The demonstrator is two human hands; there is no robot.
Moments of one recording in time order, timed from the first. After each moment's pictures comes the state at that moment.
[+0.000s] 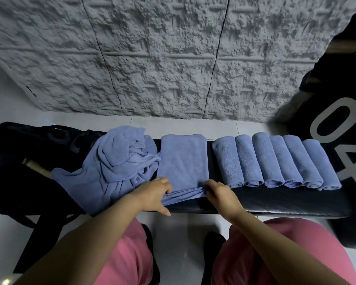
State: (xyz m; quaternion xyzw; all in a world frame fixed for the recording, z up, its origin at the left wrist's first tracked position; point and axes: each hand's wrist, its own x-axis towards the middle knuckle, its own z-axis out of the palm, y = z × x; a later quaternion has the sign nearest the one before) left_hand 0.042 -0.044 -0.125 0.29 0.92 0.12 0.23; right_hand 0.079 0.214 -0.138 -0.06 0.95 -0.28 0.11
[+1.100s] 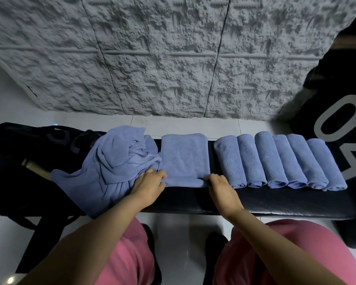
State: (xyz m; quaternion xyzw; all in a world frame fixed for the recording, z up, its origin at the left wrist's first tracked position) left_hand 0.035 -0.039 -0.122 0.11 0.98 0.10 0.09; right_hand 0.069 0.203 -0.137 -0.06 0.97 -0.23 0.07
